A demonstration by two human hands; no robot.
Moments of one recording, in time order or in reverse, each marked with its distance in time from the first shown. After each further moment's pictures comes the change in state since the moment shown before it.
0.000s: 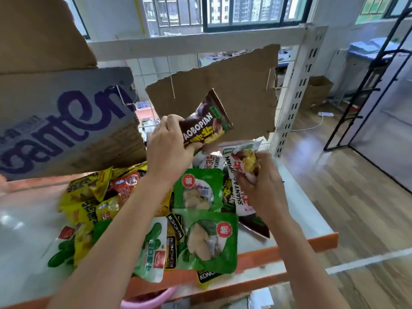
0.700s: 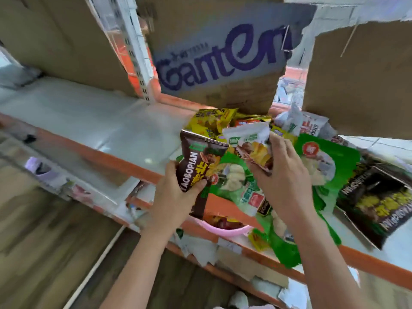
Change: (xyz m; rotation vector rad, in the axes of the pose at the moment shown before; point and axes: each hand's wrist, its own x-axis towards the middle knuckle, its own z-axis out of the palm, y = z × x) left_hand -0.234 -0.104 -0.105 -0.199 0.095 -0.812; right_hand -0.085 -0.131 0.083 -0.070 -0.401 -0.452
